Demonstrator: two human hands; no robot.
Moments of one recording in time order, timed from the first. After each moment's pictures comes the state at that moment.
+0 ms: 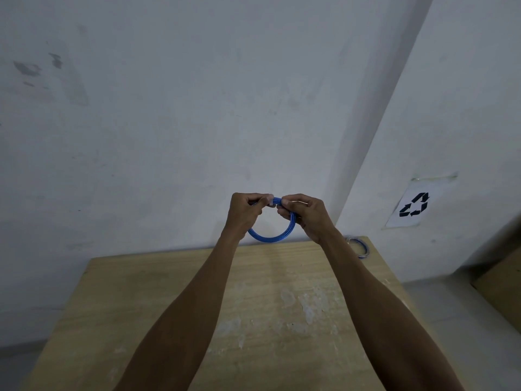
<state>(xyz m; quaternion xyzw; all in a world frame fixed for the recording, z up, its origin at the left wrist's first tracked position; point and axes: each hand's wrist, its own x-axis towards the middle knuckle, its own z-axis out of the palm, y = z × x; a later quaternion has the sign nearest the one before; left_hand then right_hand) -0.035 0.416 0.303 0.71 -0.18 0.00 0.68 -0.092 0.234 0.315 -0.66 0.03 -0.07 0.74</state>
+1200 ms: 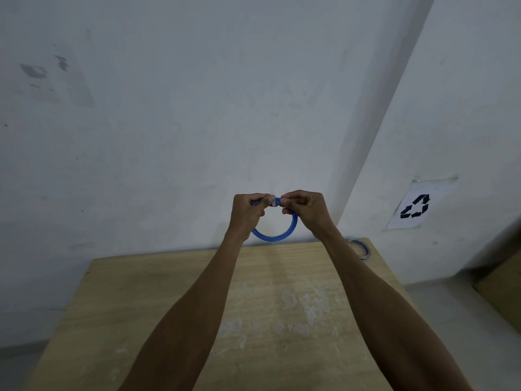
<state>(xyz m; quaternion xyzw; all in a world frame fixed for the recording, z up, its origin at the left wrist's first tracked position) -0.036 0.412 0.302 0.69 -0.15 0.00 0.71 -0.083 0.234 0.321 -0.79 -0.03 -0.16 0.59</state>
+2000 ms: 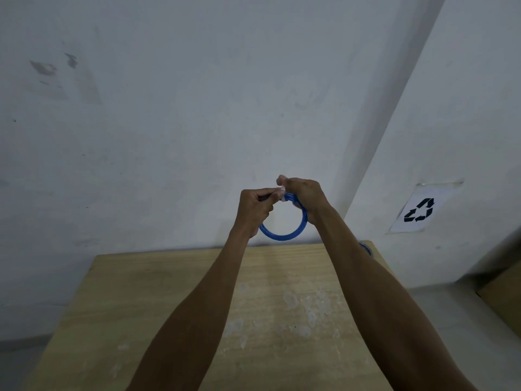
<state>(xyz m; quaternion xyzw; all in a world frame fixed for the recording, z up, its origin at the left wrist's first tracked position) -0.045 0.410 0.320 0.65 -0.18 -0.01 0.74 -0.064 0.259 0.366 -0.74 0.10 -0.07 0.66</state>
